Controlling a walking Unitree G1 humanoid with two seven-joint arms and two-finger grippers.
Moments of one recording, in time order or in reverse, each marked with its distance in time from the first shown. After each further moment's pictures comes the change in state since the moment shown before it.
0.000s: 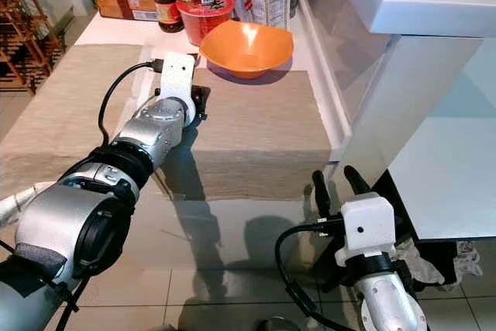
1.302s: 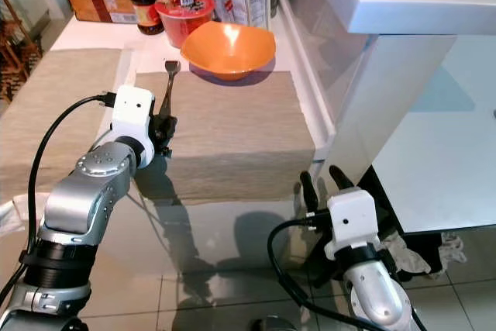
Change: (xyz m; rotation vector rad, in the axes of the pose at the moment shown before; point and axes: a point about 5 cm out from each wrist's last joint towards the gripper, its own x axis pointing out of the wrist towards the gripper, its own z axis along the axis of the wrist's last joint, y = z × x) left arm -0.082 0.037 -0.038 0.037 -0.039 -0.050; right arm 0.016 0.008 -0.012 0.013 0.011 0.066
